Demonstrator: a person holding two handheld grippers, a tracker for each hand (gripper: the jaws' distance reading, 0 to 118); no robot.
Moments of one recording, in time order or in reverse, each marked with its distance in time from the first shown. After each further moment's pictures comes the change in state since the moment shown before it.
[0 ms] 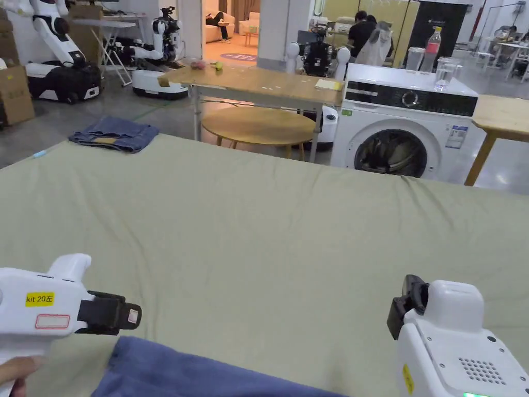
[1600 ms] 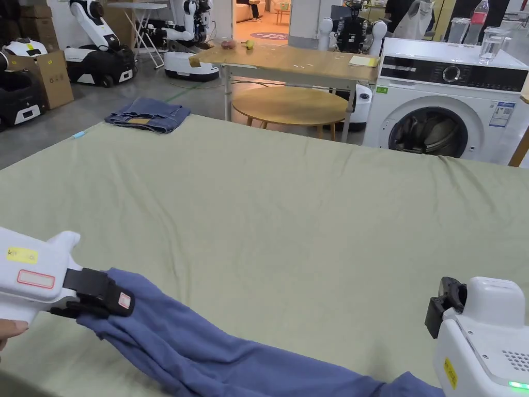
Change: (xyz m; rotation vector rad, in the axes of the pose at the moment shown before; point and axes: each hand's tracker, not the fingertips) left arm 0.009 -0.002 0.048 -0.071 0.006 0.212; right arm 0.017 -0.017 -0.006 -0.100 0.015 0.030
